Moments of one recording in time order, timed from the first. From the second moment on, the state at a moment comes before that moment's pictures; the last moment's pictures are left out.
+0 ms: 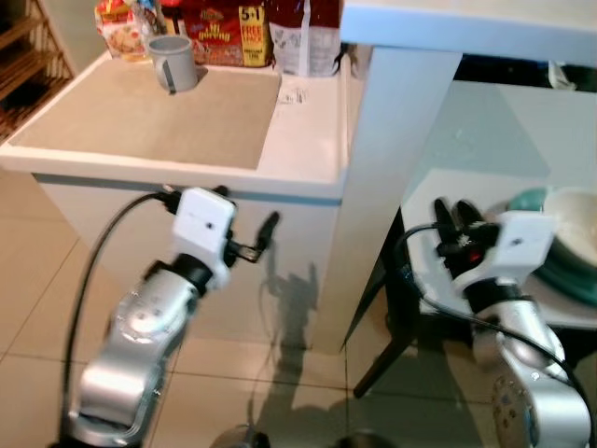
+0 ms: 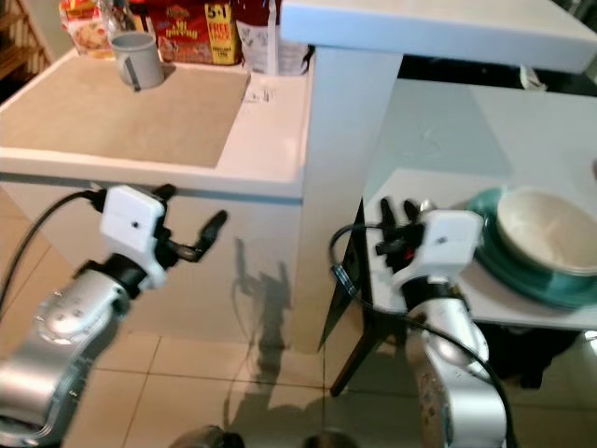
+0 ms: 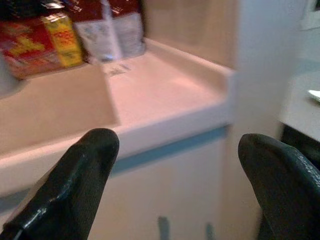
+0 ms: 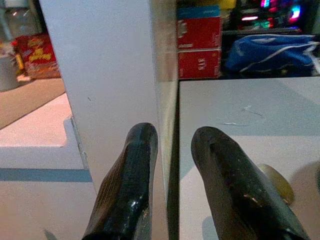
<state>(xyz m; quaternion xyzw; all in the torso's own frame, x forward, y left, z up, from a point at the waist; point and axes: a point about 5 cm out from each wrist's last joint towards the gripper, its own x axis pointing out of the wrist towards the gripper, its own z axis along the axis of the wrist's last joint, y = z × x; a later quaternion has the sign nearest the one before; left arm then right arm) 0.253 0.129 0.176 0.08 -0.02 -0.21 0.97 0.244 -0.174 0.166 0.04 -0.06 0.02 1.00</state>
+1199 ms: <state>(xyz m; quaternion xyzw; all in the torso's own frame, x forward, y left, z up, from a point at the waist) 0.270 0.131 0.201 0.05 -0.08 -0.12 0.99 0.308 -0.132 0.176 0.07 -0.02 0.11 0.99</state>
